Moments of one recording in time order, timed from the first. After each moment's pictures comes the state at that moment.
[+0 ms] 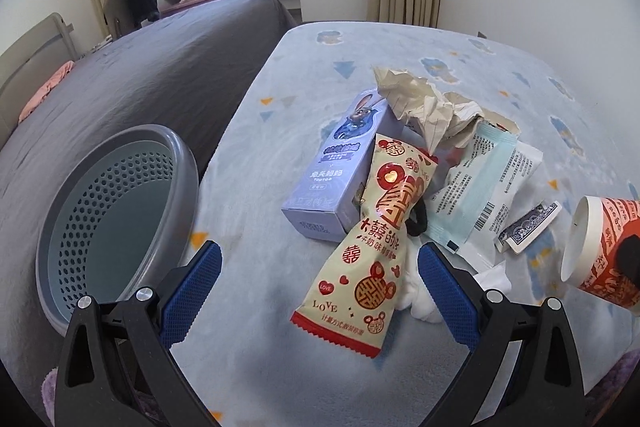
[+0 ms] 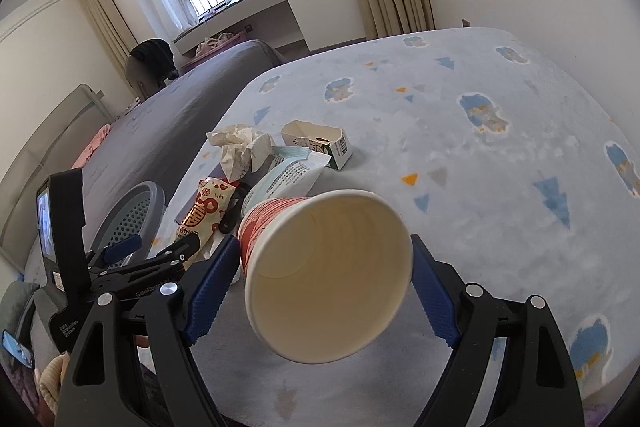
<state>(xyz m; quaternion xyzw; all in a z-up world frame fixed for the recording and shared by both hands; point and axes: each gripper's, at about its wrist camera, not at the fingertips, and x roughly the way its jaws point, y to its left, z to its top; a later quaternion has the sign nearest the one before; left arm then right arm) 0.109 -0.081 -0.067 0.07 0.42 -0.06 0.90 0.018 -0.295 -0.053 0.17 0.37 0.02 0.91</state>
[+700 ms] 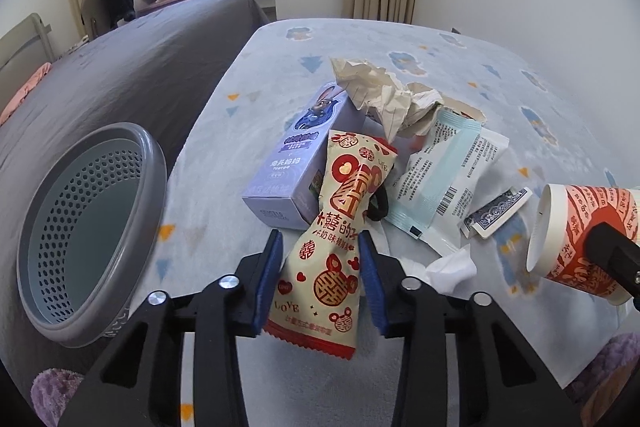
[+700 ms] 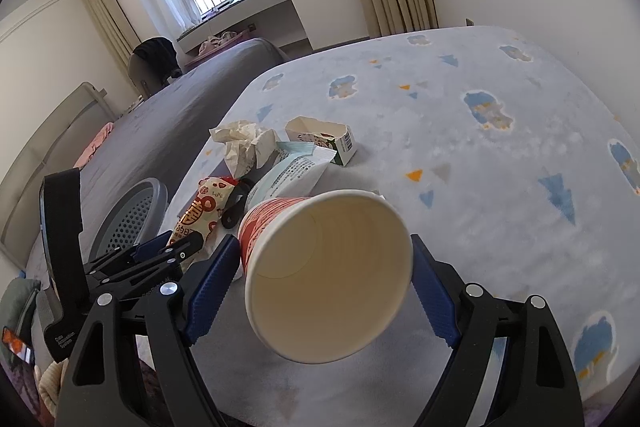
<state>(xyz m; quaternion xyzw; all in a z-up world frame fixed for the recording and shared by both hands) 0.097 -0.088 -0.068 0.05 0.43 -0.11 0.90 0.016 -0.291 -0.056 0.17 0.37 0.02 0.91</state>
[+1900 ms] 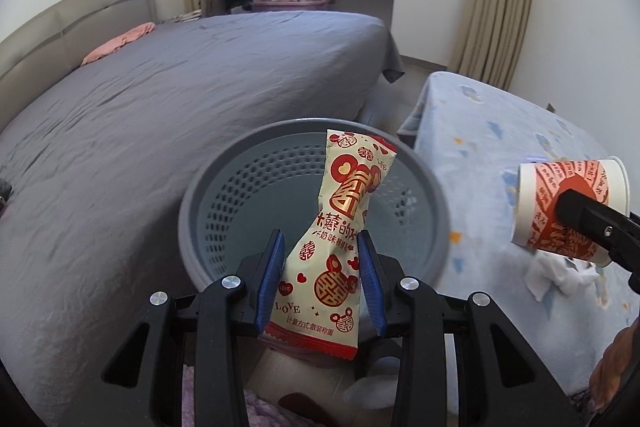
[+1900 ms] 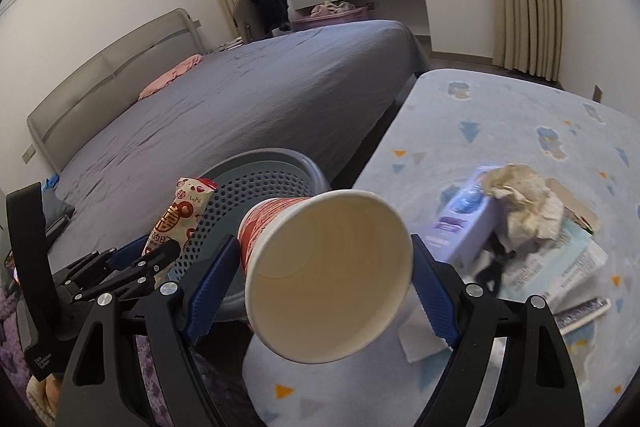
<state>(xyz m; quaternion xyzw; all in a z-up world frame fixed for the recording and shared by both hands) 0.076 0.139 -0.029 -0.02 0.38 0.06 0.92 0.102 -0.071 -0.019 0.05 0.37 0.20 0.90</state>
